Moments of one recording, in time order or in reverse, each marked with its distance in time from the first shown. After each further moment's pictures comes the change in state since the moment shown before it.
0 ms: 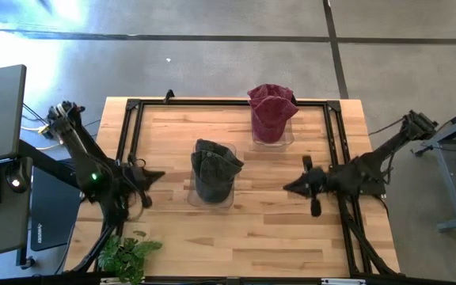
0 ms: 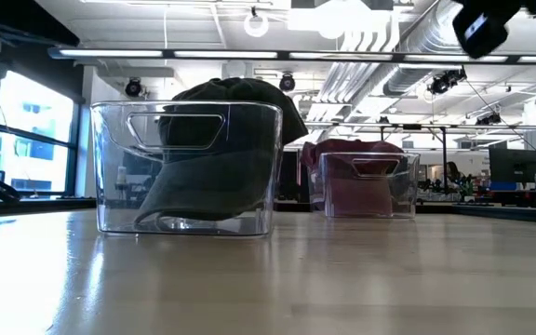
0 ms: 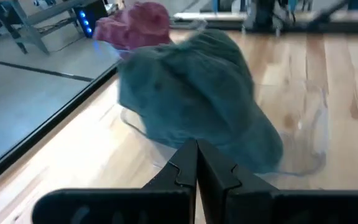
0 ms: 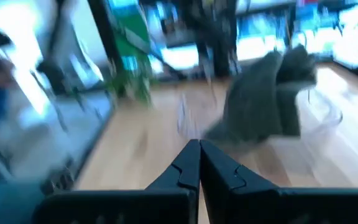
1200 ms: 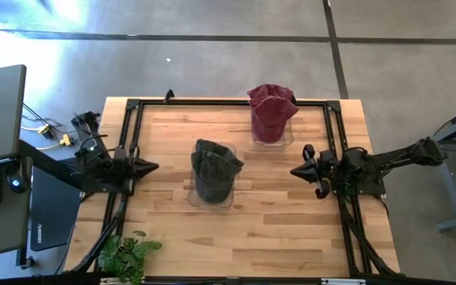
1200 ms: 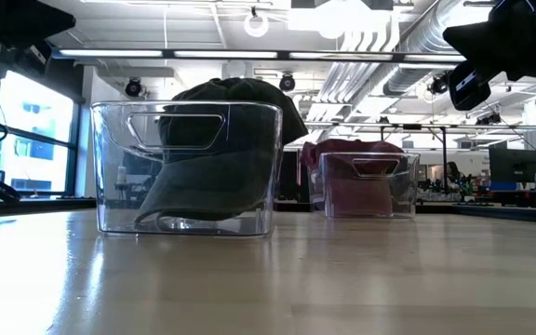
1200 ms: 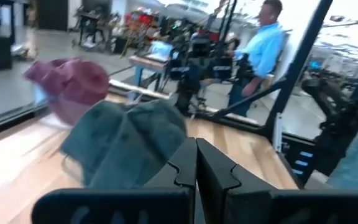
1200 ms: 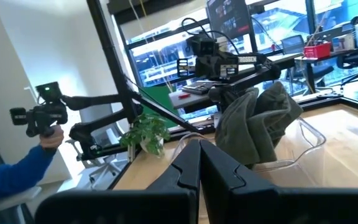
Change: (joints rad) left arm 0.001 -0.930 -0.475 0.807 0.094 0.862; right arm -0.440 -0.424 -0.461 0.437 -0.480 -0.028
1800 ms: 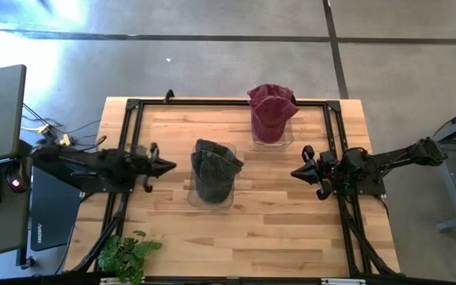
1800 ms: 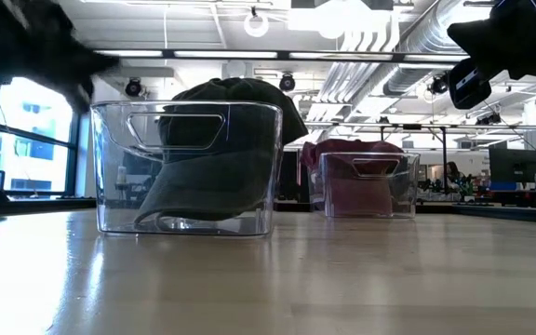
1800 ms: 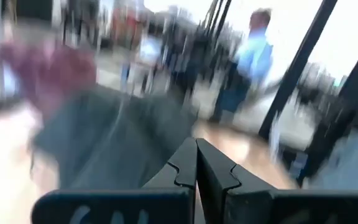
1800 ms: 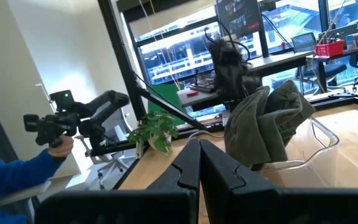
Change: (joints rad) left arm 0.738 0.142 -0.205 0.409 0.797 -0.029; right arm 0.000 0.000 0.000 0.001 -0.042 0.000
